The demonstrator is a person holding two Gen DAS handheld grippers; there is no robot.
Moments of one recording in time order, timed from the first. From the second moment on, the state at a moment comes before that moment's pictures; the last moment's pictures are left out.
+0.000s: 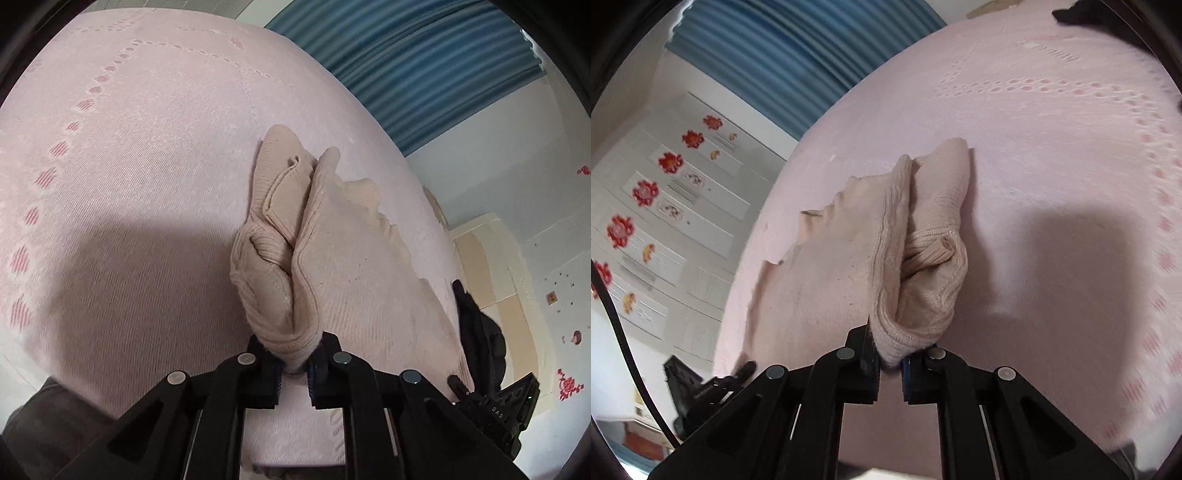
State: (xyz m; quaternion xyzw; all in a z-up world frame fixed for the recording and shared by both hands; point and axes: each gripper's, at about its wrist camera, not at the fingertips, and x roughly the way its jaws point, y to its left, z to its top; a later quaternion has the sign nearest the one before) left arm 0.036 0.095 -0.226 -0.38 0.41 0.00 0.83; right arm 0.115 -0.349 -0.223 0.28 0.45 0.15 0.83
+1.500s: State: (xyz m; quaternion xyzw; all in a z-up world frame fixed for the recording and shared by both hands) left arm 0.195 0.102 -0.194 -0.26 0.40 0.01 0.88; right arm 0.192 -0.198 -0.198 0.04 0.43 0.13 0.89
